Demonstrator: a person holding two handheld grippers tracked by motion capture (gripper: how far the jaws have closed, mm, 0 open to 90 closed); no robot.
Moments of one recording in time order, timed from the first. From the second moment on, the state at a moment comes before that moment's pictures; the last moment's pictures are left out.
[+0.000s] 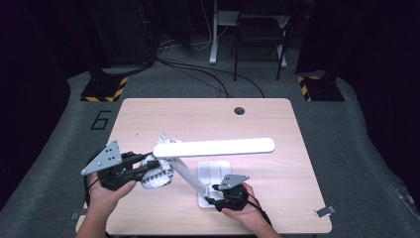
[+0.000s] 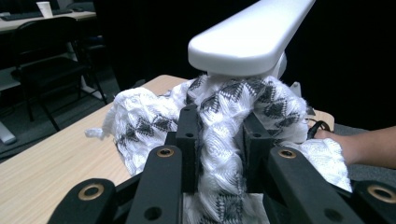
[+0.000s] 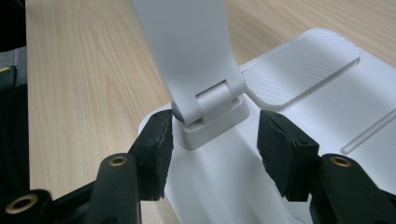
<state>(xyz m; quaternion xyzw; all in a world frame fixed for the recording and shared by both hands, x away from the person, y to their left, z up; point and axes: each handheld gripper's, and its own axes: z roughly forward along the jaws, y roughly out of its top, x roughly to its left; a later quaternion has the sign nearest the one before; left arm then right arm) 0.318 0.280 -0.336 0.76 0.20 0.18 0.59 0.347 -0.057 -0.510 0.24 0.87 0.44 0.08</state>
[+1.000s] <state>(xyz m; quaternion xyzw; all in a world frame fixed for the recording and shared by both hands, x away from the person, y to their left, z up) 0.328 0.253 -0.402 0.78 0.21 0.13 0.58 0.348 -0.053 -0.516 0.22 0.86 0.45 0.06</state>
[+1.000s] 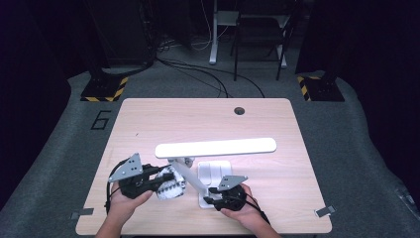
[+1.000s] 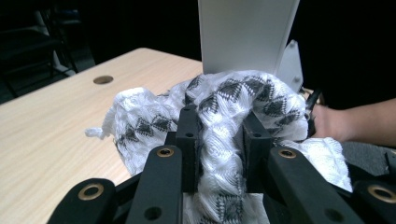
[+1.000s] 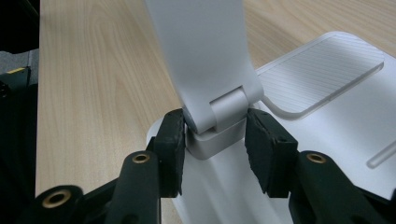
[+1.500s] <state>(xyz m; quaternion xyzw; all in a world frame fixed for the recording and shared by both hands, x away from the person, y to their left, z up) 0.336 0.234 -0.448 0.79 0.23 0.12 0.56 0.346 -0.053 -0.517 0.23 0.86 0.45 0.07</state>
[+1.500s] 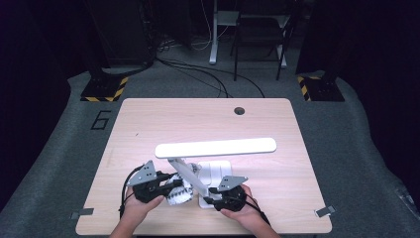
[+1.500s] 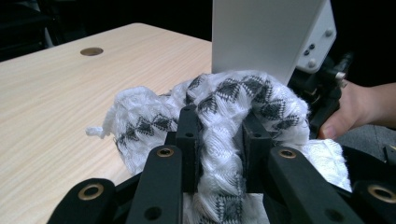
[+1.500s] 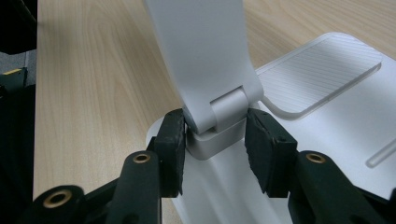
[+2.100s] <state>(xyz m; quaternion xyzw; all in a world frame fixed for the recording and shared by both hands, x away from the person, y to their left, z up) 0.344 0.219 -0.479 0.81 0.23 0.10 0.54 0.345 -0.053 -0.518 0.23 0.86 0.45 0.07</state>
